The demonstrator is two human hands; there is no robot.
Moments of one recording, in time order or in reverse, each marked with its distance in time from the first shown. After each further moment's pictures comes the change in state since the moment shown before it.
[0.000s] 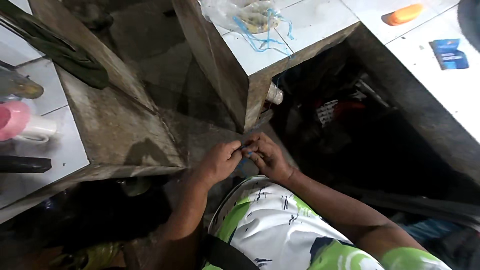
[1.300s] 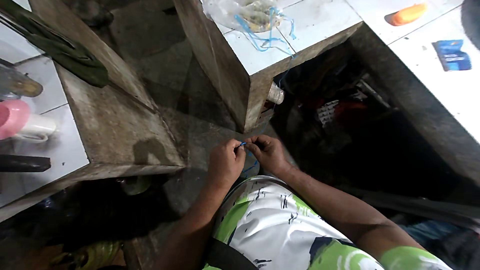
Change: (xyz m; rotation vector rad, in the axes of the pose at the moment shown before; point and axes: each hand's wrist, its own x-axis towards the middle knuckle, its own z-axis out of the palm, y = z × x) left_hand 0.004 0.009 0.039 0.144 0.416 -0.198; right_hand 0.010 0.005 0.007 -0.047 0.128 0.384
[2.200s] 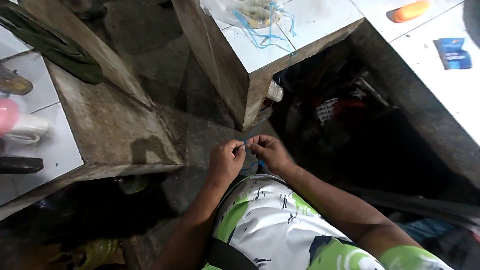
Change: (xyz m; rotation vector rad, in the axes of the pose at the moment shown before) left_hand 0.006 -0.011 0.010 -0.119 0.007 0.074; right_hand 0.003 0.009 -0.006 0.425 -0.055 0.392
